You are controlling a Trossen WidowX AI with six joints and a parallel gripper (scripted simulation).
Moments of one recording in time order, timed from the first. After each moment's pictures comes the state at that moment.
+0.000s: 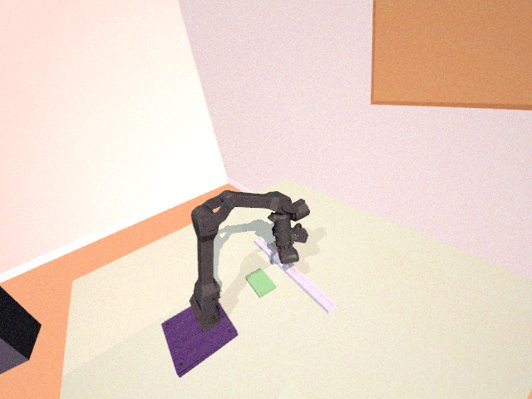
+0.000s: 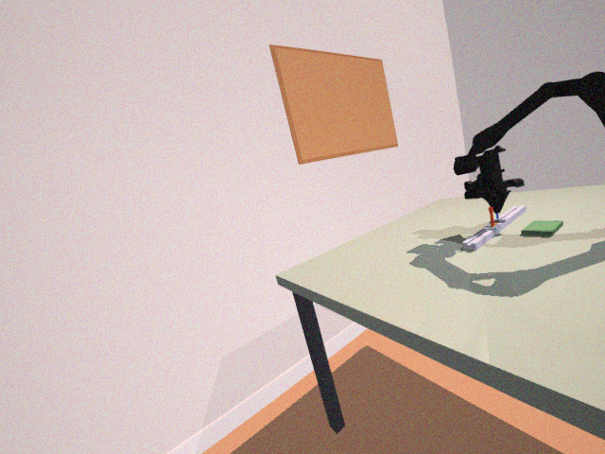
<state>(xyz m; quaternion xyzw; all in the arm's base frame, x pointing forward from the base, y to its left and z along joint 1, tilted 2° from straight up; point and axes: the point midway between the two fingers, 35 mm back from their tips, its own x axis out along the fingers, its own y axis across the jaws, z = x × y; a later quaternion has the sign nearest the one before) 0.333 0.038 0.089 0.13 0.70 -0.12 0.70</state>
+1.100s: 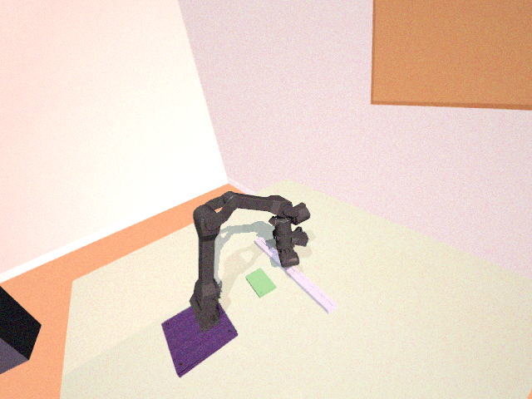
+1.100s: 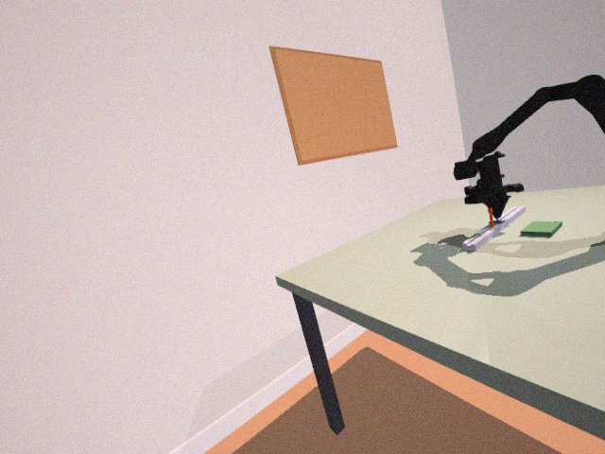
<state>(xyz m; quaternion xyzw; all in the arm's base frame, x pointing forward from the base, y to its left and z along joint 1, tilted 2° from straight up) 0.333 0.038 0.073 0.13 0.70 -0.12 0.69</state>
